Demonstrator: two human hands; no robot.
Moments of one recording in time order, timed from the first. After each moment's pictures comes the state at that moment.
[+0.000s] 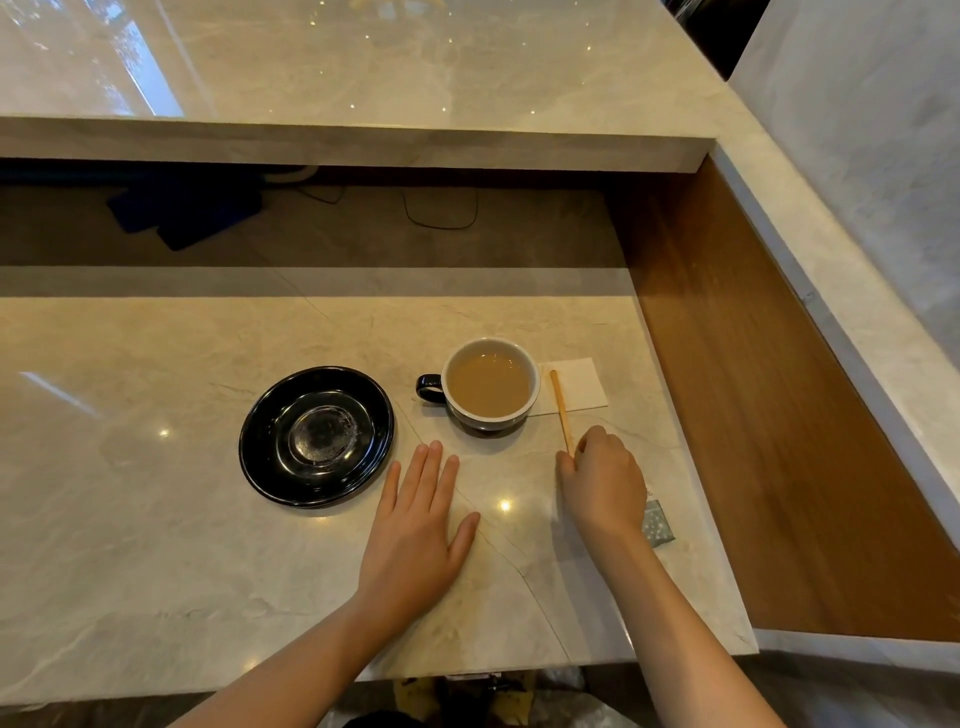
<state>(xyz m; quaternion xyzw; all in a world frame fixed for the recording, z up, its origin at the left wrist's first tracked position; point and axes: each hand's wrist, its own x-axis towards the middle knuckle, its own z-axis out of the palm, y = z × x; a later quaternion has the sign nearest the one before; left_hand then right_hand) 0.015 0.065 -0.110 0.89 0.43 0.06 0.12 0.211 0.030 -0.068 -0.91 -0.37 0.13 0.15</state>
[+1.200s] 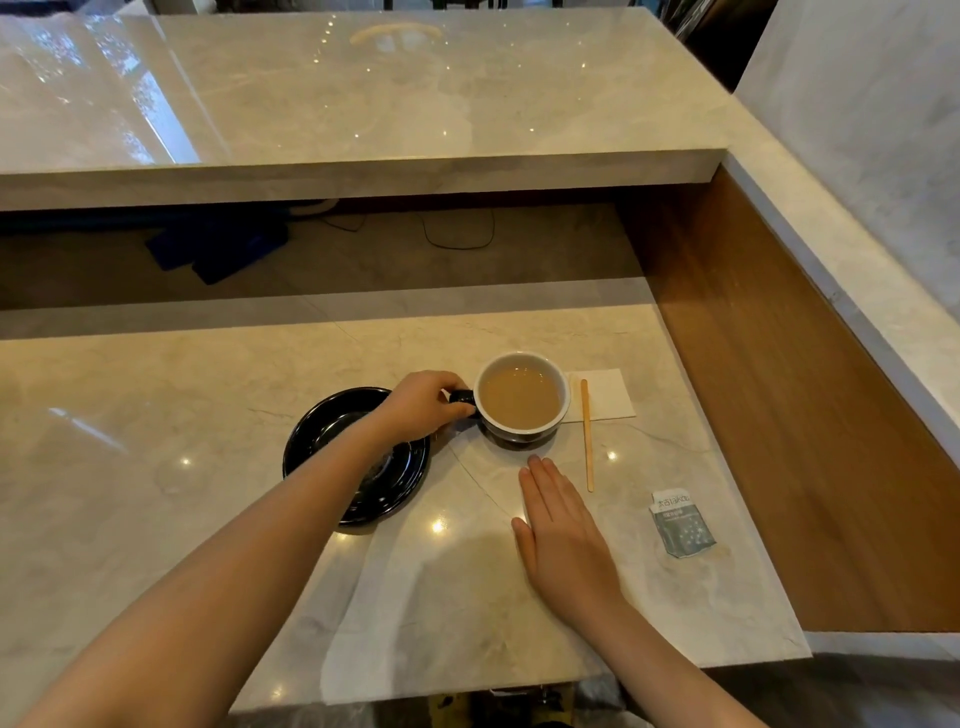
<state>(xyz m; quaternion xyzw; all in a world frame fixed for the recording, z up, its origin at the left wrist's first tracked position) 0.041 0.213 -0.033 0.83 0.41 0.01 0.38 0.142 0.005 -0.113 -0.78 -0.60 0.06 0.15</state>
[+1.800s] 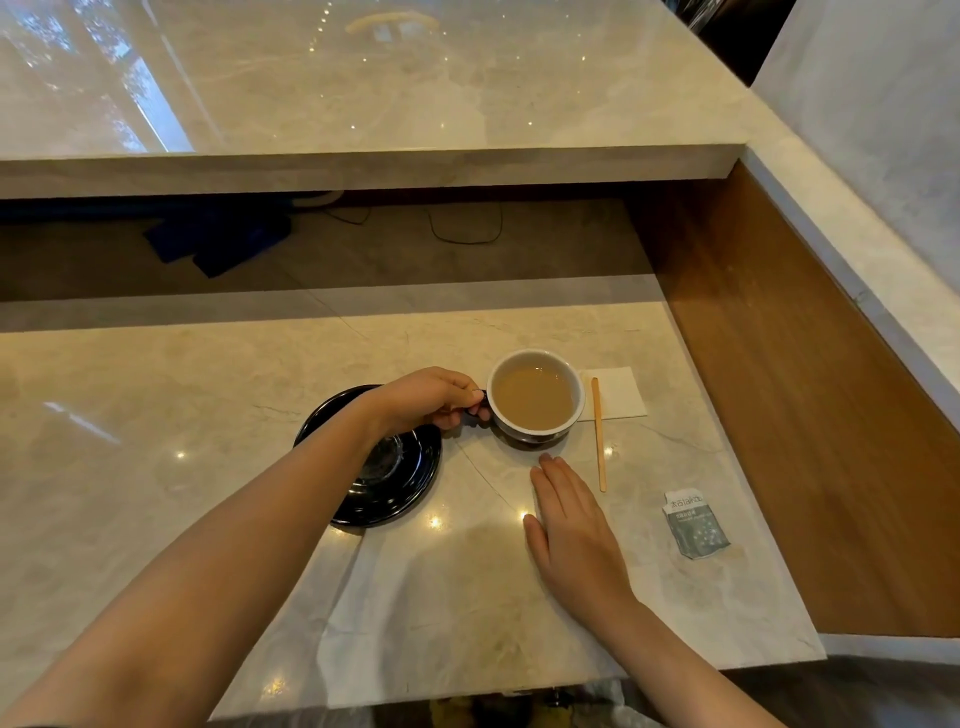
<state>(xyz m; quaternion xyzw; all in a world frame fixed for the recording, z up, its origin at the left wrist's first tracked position) 0.035 0.231 -0.030 0.63 0.36 -0.04 0.69 0.140 0.009 -0.111 -0.78 -0.60 0.07 0.18</state>
